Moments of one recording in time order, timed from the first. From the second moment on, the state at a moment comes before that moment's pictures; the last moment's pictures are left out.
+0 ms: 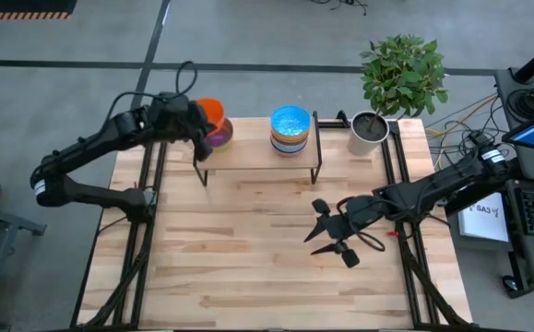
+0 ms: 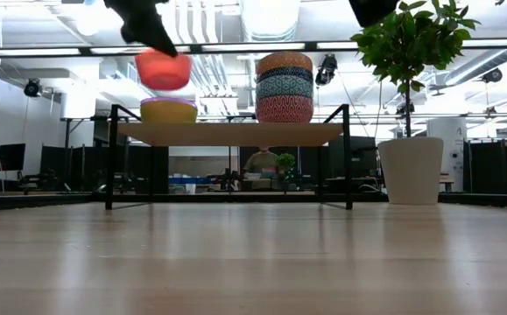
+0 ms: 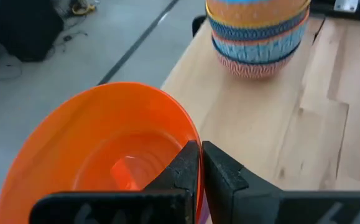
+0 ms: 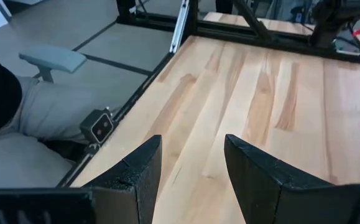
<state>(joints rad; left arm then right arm) 0.47 1.11 1.27 -0.78 -0.13 0.12 0.33 1.20 0.85 -0.05 -0.15 0.01</state>
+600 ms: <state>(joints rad) 0.48 1.17 1.13 -0.65 -0.12 0.12 0.33 1.22 0.85 -0.05 -0.13 -0.01</state>
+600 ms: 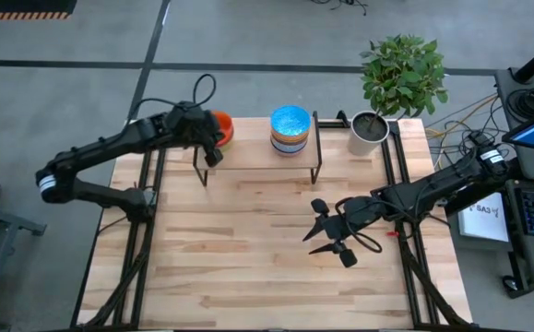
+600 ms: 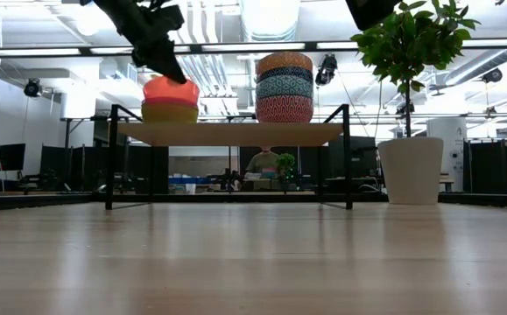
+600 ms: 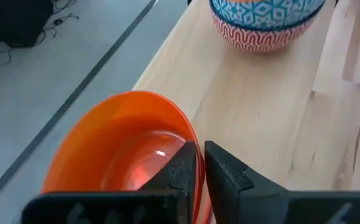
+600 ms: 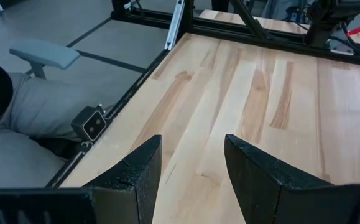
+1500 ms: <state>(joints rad) -0.04 0.82 0.67 -0.20 -0.03 -0.01 0.22 1.19 0.64 0.23 -0.23 -0.14</state>
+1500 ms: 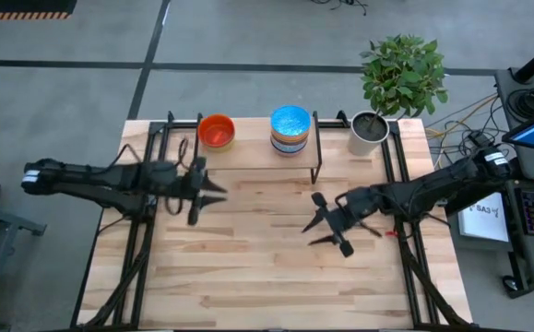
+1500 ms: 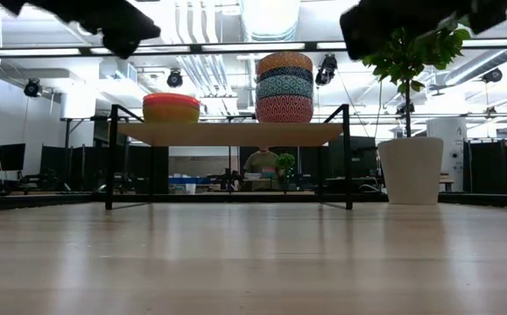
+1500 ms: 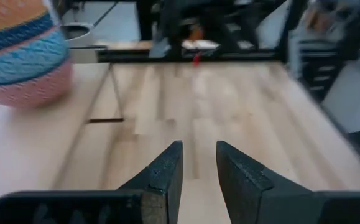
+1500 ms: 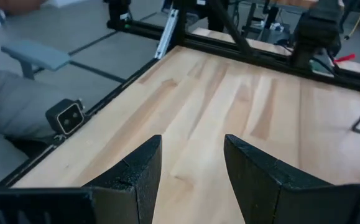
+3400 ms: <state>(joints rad) -0.09 0.09 0.01 0.02 -0.03 -0.17 -0.15 0.00 0.01 0.19 -0.67 0.01</state>
